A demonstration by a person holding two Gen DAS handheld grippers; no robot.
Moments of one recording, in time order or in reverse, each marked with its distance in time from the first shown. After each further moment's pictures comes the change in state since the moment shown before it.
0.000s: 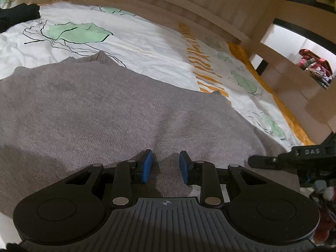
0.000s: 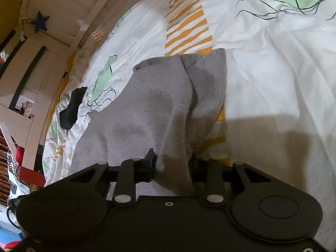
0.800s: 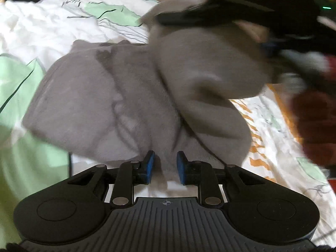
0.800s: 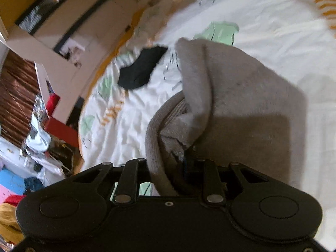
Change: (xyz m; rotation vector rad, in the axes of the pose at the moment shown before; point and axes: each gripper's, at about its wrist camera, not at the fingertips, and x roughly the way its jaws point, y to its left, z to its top) left arm -0.079 0.076 -0.019 -0.119 0.105 -0.026; right arm 0.115 0.242 -0.012 -0.293 0.168 0.189
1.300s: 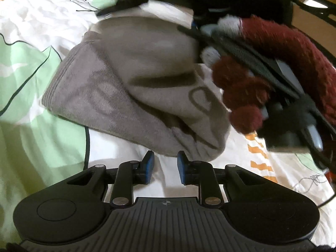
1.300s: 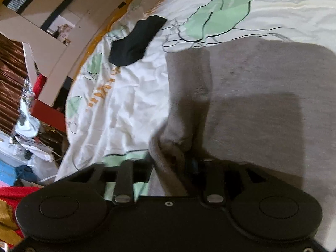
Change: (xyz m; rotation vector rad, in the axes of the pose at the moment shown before) left arm -0.013 -0.001 -0.008 0.005 0.023 0.000; right arm 0.061 0.013 -0.009 -0.010 0.088 -0.013
